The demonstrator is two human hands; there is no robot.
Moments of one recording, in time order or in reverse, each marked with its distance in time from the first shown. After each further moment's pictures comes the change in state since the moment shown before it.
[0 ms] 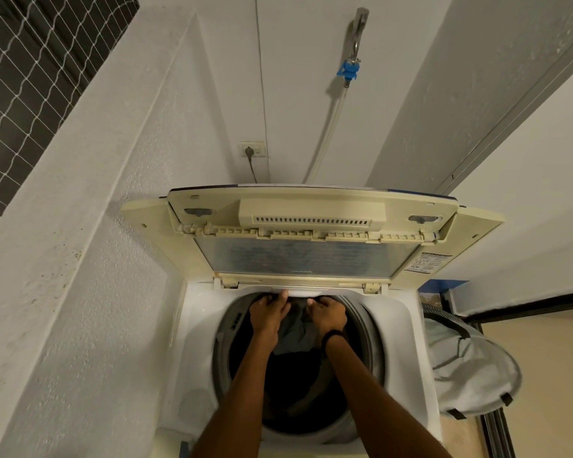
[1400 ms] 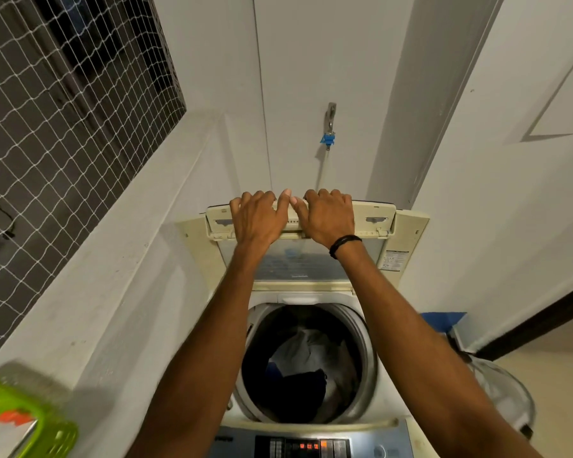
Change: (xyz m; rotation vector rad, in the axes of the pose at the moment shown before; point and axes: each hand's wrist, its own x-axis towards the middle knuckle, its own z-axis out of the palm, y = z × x) left_hand -0.186 0.226 0.057 1.374 0.310 1.217; right_hand -0.147 -0.203 -0.122 -0.762 0.491 -1.185
